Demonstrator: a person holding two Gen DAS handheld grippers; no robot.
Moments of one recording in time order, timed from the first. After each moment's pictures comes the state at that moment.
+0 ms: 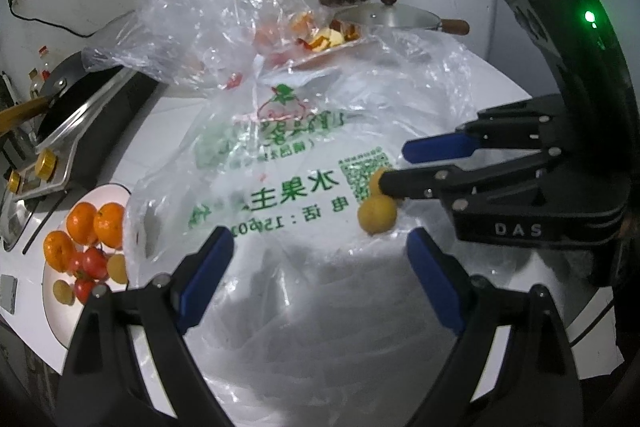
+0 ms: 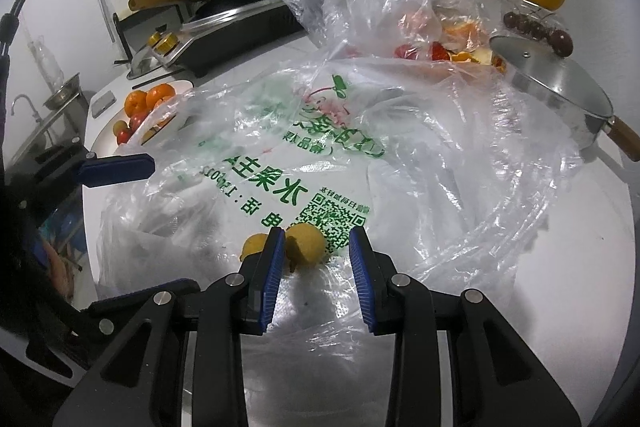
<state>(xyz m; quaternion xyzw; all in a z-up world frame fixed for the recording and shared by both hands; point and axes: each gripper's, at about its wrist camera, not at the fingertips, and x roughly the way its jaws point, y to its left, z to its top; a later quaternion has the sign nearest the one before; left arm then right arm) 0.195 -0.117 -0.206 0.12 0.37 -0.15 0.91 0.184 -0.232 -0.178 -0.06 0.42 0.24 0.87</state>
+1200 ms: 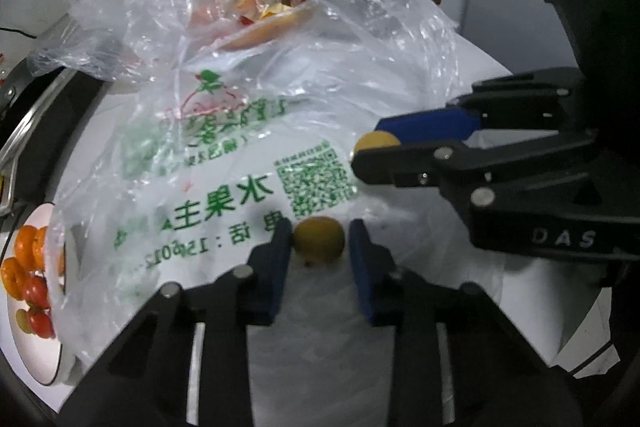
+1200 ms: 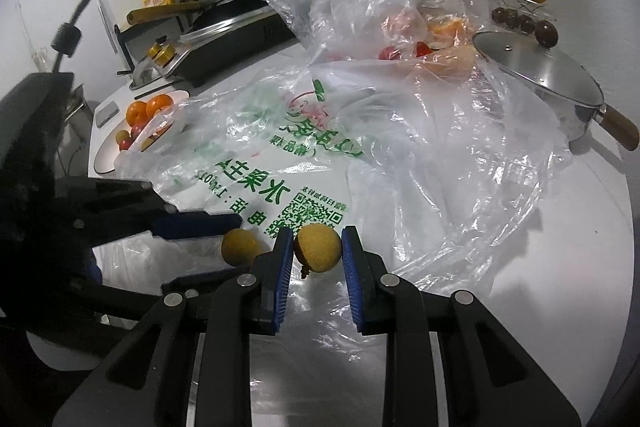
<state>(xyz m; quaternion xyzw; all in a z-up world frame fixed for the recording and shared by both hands) 0.224 -0.160 -0.232 0.13 0.41 -0.21 0.88 0.183 -0.257 -0.173 -0.04 0.41 0.25 0.87</state>
